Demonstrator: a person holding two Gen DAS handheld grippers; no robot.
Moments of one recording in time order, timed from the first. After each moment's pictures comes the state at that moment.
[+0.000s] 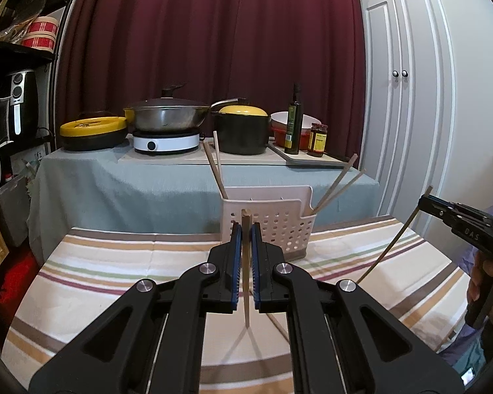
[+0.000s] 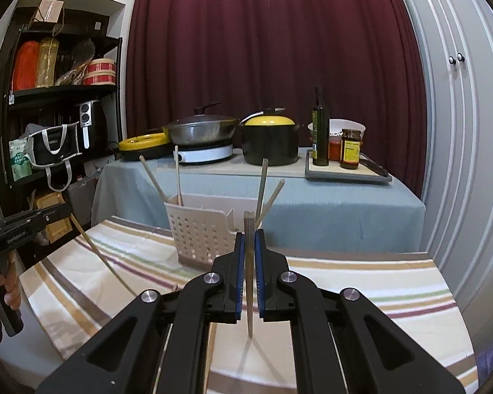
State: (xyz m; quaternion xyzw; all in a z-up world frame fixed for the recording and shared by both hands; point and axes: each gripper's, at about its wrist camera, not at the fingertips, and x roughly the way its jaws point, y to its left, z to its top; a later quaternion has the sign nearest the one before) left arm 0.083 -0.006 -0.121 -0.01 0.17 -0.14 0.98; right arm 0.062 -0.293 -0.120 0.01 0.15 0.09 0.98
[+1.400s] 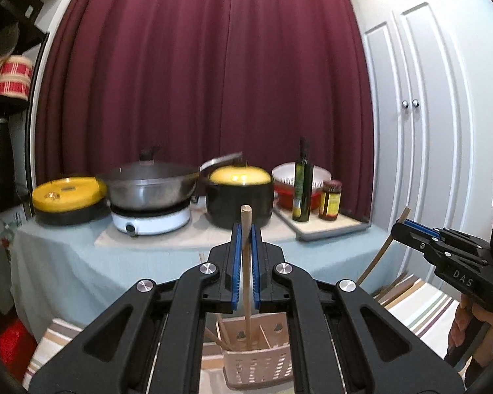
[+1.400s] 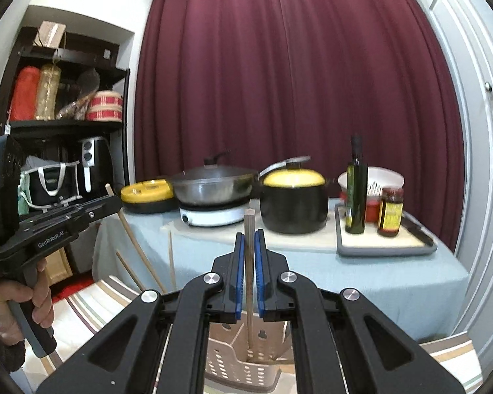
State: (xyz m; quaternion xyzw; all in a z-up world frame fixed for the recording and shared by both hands) left arm 0.235 -0.043 -0.047 0.01 0.08 -0.14 0.99; right arm 0.191 -0.262 -0.062 0.02 0.08 0.14 0.99
